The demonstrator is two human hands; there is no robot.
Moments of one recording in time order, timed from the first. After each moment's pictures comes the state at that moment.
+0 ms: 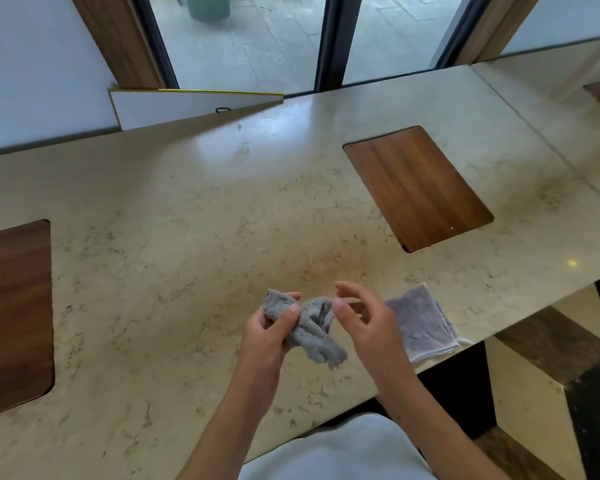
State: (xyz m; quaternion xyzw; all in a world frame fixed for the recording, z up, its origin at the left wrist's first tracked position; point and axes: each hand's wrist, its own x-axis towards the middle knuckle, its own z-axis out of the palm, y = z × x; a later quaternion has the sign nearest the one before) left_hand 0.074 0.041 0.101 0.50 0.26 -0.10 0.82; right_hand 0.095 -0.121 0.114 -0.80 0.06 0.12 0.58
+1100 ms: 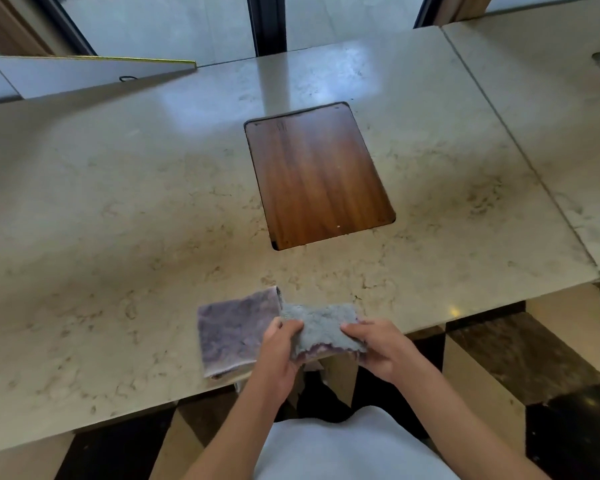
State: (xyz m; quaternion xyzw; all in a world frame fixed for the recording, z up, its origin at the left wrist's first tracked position) left_hand 0.146 -0.327 0.036 0.42 0.49 -0.14 0.75; right_hand 0.201 -0.488 0.027 -0.57 0.36 0.42 0.61
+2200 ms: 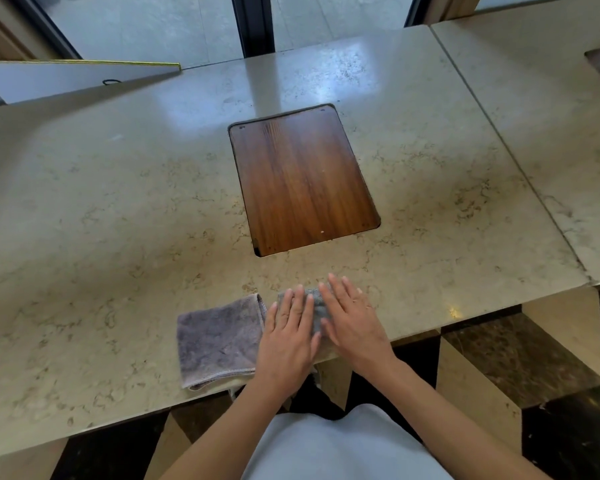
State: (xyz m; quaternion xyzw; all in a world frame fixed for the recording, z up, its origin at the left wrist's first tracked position) left_hand 0.152 -0.348 -0.032 0.99 -0.03 -0.11 0.07; right_hand 0.216 -0.505 -0.015 -0.95 -0.25 0.13 0.11
